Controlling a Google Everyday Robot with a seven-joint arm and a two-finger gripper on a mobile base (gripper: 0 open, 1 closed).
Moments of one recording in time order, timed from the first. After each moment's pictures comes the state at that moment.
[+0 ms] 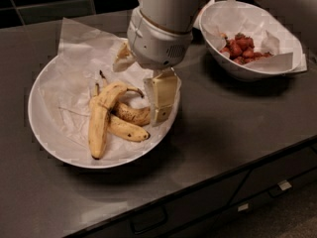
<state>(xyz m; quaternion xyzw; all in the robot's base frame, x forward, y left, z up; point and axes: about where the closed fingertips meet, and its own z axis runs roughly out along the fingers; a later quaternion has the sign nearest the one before) 0.446 0.029 0.950 -0.86 0.47 0.08 0.16</state>
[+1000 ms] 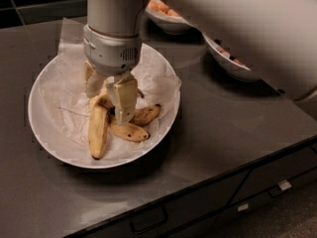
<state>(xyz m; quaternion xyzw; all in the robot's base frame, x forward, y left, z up) 0.448 0.092 0.922 -0.91 0.39 0.11 0.08</state>
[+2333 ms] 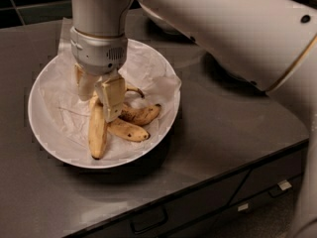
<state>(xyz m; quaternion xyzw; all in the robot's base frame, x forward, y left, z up) 0.458 0.113 0.914 -0.92 0.37 0.11 0.06</state>
